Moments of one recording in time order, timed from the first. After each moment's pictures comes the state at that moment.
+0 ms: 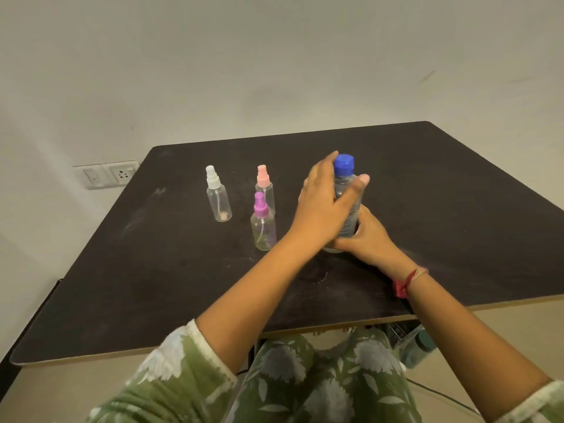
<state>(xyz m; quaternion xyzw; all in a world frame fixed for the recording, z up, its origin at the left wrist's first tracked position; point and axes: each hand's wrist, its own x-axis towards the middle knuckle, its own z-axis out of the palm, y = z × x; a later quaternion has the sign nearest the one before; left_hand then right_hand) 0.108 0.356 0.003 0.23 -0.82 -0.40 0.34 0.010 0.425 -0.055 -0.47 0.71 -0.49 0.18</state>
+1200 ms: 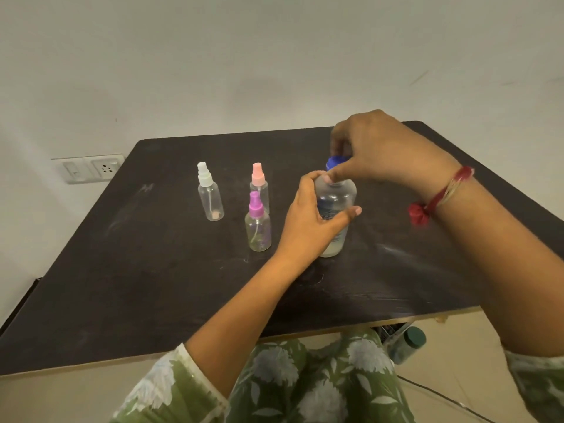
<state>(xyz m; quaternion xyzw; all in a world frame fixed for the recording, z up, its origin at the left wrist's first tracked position) 0.119 0.349 -0.030 0.20 -0.77 -0.48 0.37 0.033 0.411 0.109 -0.58 0.81 -0.11 -0.02</state>
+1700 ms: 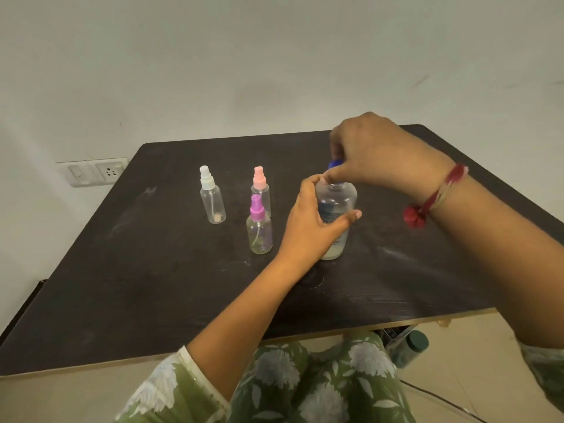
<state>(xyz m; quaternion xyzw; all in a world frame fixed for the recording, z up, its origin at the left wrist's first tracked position) 0.119 0.350 -0.029 0.21 -0.77 -0.48 0.37 0.042 0.411 0.114 -0.58 0.81 -0.06 -0.06</state>
